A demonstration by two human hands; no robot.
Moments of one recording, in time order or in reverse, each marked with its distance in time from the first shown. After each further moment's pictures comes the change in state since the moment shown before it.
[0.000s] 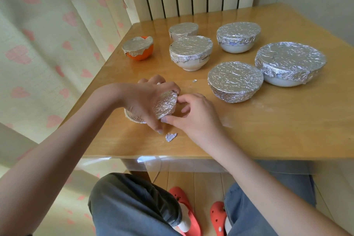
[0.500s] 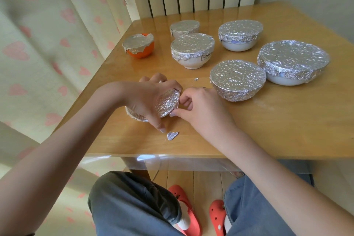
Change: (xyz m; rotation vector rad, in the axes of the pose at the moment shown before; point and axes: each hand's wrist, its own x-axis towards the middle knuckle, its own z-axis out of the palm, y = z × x) left_hand 0.001 0.001 0.002 -0.004 -0.016 -0.014; right_hand 0.010 0.002 -0.010 -0.225 0.007 -0.156
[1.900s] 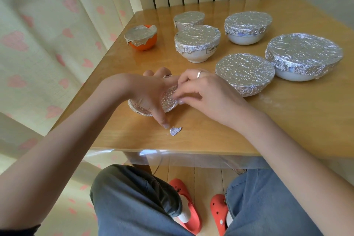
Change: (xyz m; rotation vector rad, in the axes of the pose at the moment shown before) left_hand 0.003 0.003 -0.001 0.052 -0.055 -0.027; right_hand 0.019 0.013 -0.019 -0.027 -0.135 -0.376
